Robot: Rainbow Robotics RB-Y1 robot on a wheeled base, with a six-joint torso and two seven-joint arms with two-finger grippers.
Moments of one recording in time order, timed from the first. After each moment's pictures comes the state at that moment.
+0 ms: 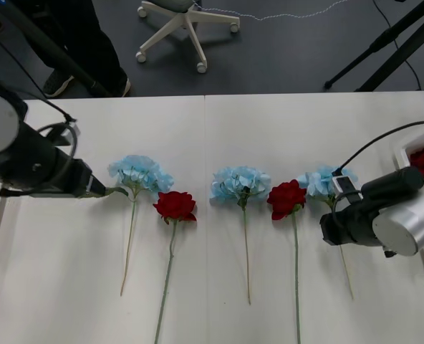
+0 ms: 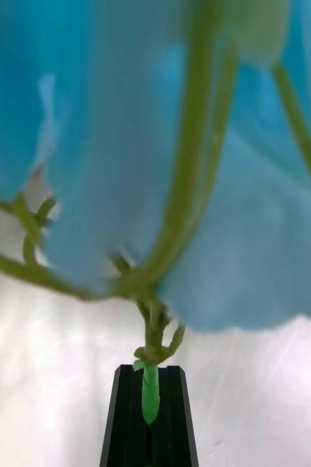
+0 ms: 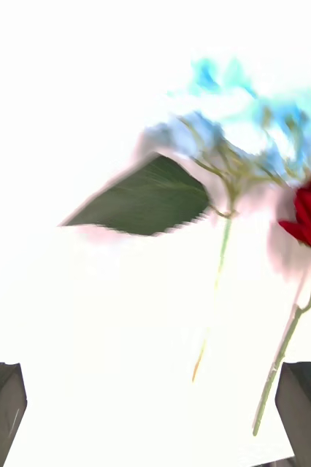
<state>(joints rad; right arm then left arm) -0.27 -0.84 0.54 -1.75 -0.73 1.12 1.15 -0.40 0.53 0.05 -1.86 0.71 1.89 -1.36</state>
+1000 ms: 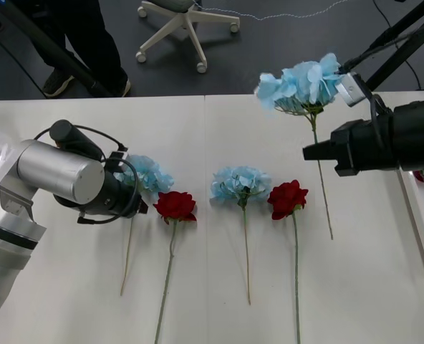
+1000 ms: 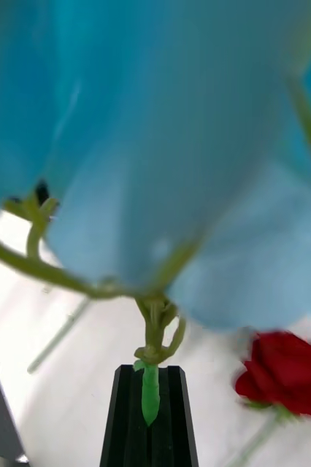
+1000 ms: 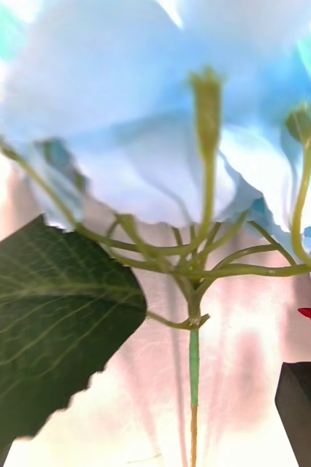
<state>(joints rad) -0.36 -0.78 0.04 -1.92 -1.54 1.29 1.74 -0.36 0.45 -0.25 -1.63 0.51 1.45 -1.36</state>
